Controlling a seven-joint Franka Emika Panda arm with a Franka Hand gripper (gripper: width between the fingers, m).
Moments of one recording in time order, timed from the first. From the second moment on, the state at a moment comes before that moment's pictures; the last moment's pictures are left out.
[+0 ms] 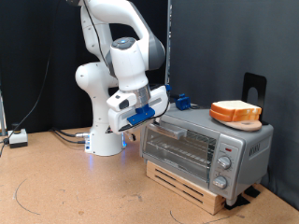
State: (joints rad) arm 0.30 -0.36 -0.36 -2.71 0.20 2.33 0.46
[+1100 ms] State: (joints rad) arm 0.27 -0.27 -0.39 -2.67 0.16 2.37 0.44
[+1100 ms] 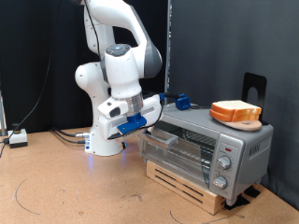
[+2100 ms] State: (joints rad) arm 0.27 -0.26 -0.40 -2.66 0.28 2.41 0.37
